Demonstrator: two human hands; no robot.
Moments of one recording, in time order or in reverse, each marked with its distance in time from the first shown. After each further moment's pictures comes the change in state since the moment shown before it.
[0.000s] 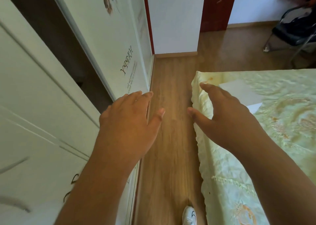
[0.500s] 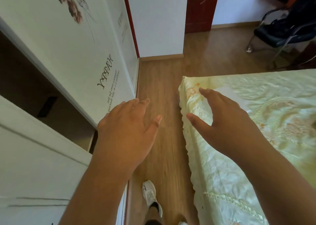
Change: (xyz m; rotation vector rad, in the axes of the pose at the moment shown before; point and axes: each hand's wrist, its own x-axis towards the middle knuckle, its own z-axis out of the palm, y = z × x) left_hand 0.123 0.043 0.023 -0.008 -0.073 0.072; right_hand 0.101 0.049 -0.020 -0.059 0.007 0.062
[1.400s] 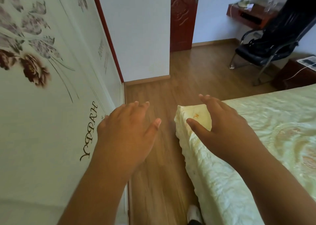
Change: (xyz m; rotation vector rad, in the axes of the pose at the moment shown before) left_hand 0.351 -0.062 -0.044 -0.041 0.048 0.177; right_hand 0.321 -0.057 0.020 -0.045 0.110 0.146
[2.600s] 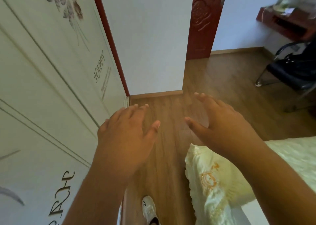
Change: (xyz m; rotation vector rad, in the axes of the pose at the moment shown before) left_hand 0.418 -0.015 0.031 -0.008 -0.017 -0.138; right_hand 0.447 0.002 0.032 -0.032 -0.124 -0.121
